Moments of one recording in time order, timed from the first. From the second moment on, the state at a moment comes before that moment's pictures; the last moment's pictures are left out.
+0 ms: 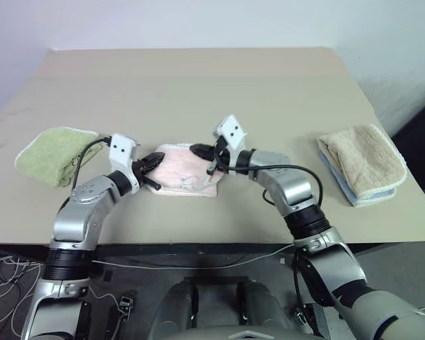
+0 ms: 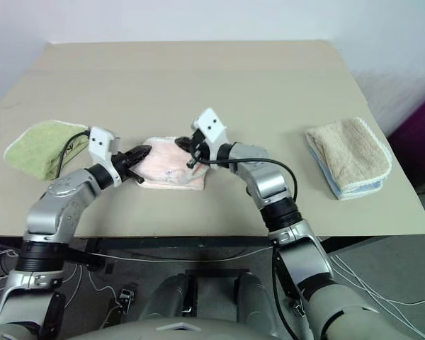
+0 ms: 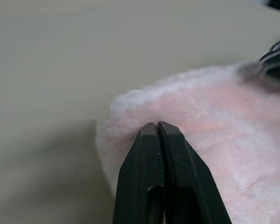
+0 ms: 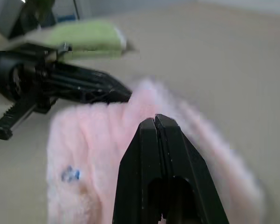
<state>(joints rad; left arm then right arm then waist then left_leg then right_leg) -0.36 0.48 0.04 0.02 -0.40 0.43 -0.56 -0.75 -0.14 0.24 0.35 0.17 0.37 0.73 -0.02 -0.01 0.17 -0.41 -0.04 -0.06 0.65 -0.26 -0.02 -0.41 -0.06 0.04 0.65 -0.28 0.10</state>
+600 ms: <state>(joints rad) -0.35 0.38 0.10 0.17 -0.36 0.28 -0.54 -0.63 -0.15 0.24 0.41 0.13 0.17 0.74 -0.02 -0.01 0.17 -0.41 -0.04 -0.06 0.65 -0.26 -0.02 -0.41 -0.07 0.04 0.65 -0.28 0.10</state>
